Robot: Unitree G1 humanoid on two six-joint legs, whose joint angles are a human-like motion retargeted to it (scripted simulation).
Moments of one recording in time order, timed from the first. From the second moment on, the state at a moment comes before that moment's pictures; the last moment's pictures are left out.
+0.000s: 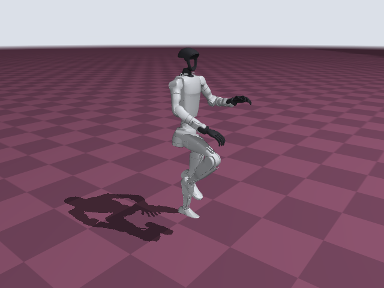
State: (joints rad) left arm -0.41 0.50 -0.37 0.08 0.48 0.03 0.31; right arm -0.37 -0.42 0.62 0.66 -0.78 0.07 -0.19; waist 0.05 0.16 0.08; left_leg 0.26 0.17 0.06 -0.09 -0.08 -0.15; right_leg -1.25 -0.12 -0.24 2.12 -0.32 -0.02
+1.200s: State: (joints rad) left arm -0.36 0.38 -0.48 0.61 0.48 0.01 0.24; right arm -0.27 -0.56 0.49 0.28 -0.64 0.11 -0.13; waist 0.19 -0.22 0.25; left_leg -1.20 0.07 0.26 1.94 -0.26 -0.25; right_leg 0.29 -0.30 0.03 0.06 -0.04 0.23
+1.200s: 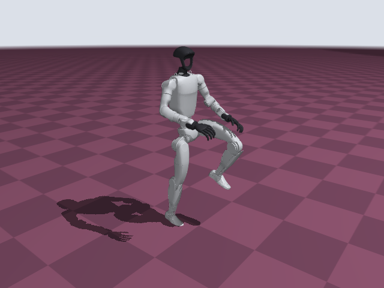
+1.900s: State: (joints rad) left arm -0.41 0.52 -0.40 0.33 0.53 0.03 0.30; right arm -0.34 -0.48 0.50 0.45 -0.69 0.07 -0.27; waist 0.07 0.02 0.06; left_leg 0.09 0.14 0.21 -0.09 -0.06 -0.15; right_leg -0.86 -0.15 -0.18 1.84 -0.17 -0.03
